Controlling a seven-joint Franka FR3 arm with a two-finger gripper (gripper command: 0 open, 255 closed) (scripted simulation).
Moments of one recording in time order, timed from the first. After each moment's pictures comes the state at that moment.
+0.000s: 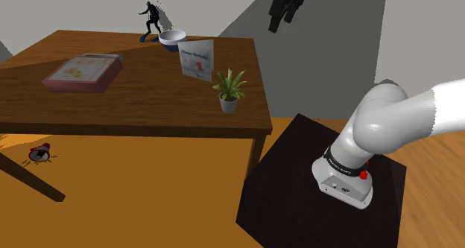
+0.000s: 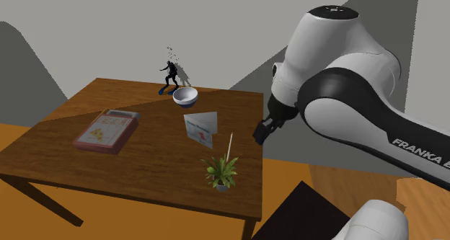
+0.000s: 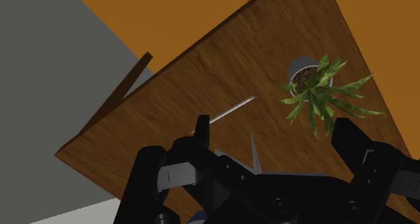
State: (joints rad) arm 0.02 -0.79 0.06 -2.26 0.01 1.65 0.04
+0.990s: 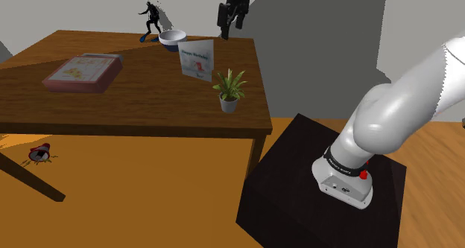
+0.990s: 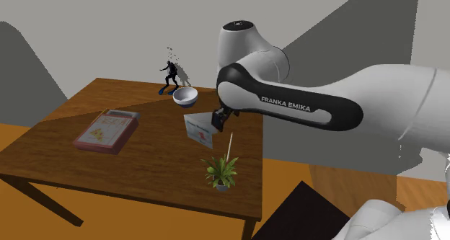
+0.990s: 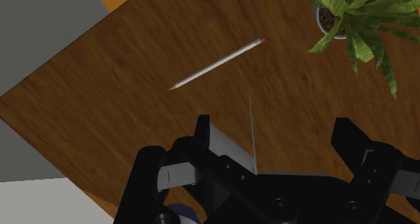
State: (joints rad) arm 0.03 -0.28 0.07 -1.99 -0.03 1.82 -0.05
